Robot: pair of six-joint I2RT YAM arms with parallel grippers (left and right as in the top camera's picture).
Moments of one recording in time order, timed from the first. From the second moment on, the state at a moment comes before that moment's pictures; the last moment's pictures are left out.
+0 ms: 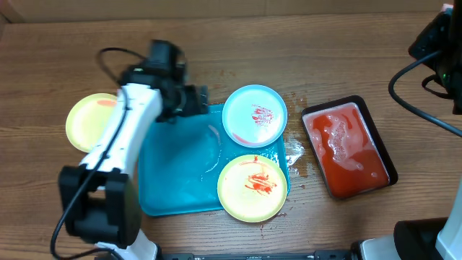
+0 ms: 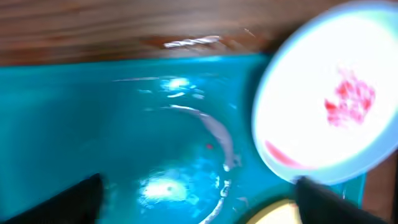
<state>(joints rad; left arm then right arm) -0.20 1.81 1.47 -0.97 0.17 -0.29 0.09 1.65 2.49 -1.60 0.42 0.58</state>
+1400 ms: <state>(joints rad) -0.40 2.09 1.47 -0.79 0.13 -0.53 0.09 1.65 2.49 -1.61 0.40 0.57</state>
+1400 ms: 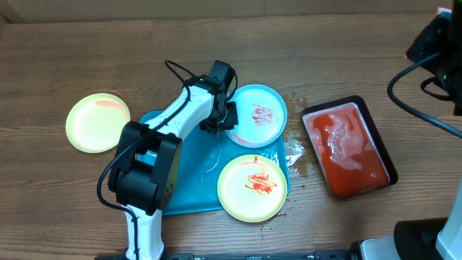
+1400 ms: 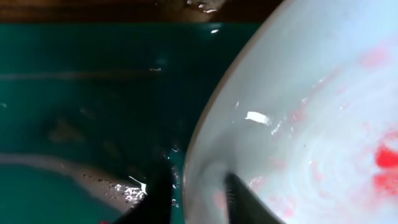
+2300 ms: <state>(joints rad) -0.22 2.09 1.50 -1.06 -0.12 -0.28 0.09 1.69 2.49 -1.61 0.31 0.56</state>
